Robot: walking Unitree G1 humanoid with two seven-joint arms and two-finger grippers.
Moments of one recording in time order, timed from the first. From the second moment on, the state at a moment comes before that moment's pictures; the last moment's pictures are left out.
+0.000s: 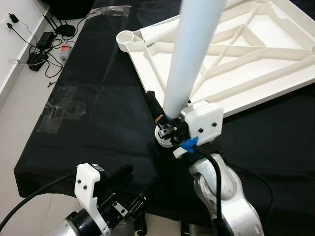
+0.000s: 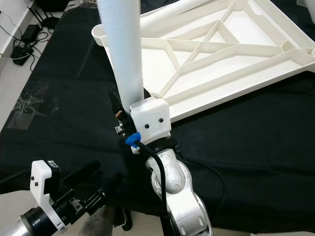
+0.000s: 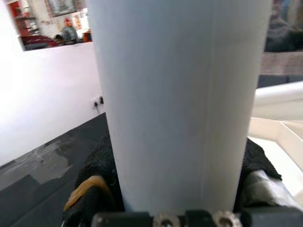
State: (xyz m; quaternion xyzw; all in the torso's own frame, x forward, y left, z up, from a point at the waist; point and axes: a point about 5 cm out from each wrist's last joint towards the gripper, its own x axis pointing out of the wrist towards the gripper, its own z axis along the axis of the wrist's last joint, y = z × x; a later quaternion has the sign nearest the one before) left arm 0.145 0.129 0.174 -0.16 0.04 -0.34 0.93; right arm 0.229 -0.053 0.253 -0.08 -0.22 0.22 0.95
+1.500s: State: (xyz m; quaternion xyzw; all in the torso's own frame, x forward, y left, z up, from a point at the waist) left arm 0.197 0.156 0.350 -0.14 -0.26 -0.50 0.81; right arm 0.236 -0.051 0.251 -0.11 -0.23 0.28 0.92
